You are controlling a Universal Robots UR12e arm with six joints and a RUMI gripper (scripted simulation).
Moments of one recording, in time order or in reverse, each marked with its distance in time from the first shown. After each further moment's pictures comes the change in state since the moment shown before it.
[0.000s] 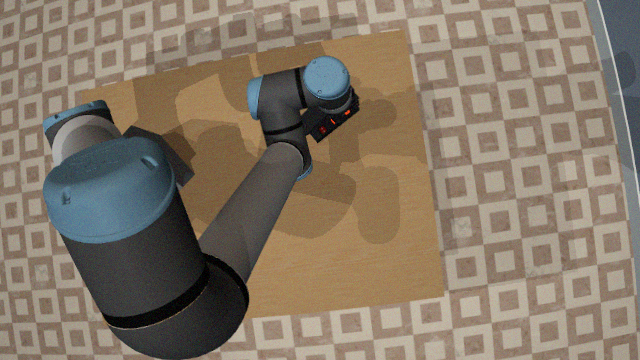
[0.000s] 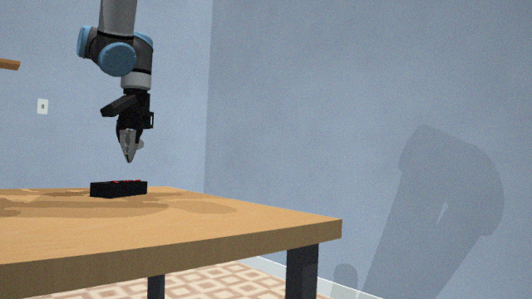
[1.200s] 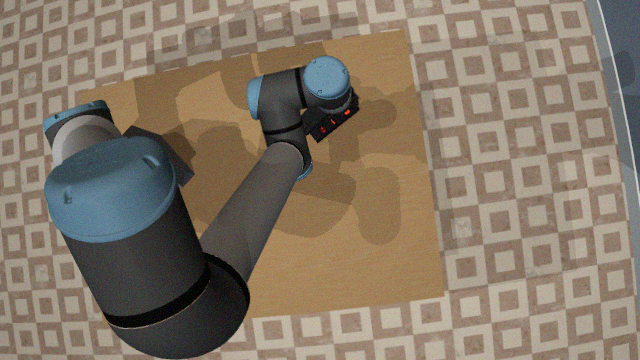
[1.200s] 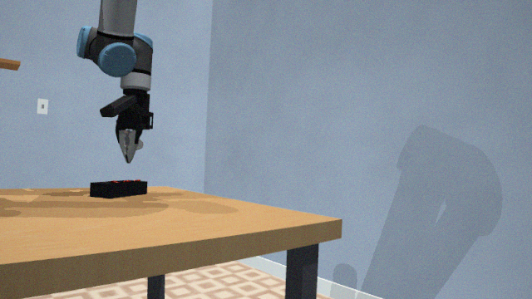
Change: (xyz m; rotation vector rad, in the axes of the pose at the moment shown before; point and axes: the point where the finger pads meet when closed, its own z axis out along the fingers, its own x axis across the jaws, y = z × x) arm 0.001 -0.001 0.001 0.004 0.002 -0.001
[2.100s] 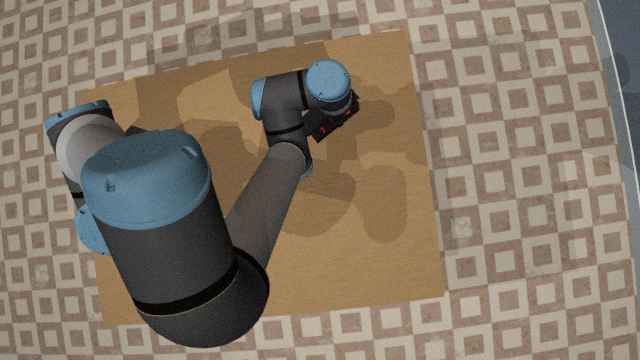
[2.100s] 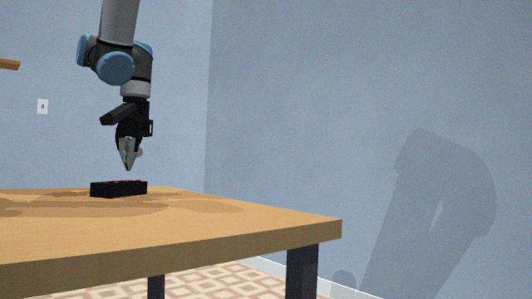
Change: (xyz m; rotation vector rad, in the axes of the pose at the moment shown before) arm 0.000 0.000 0.023 0.003 0.001 0.001
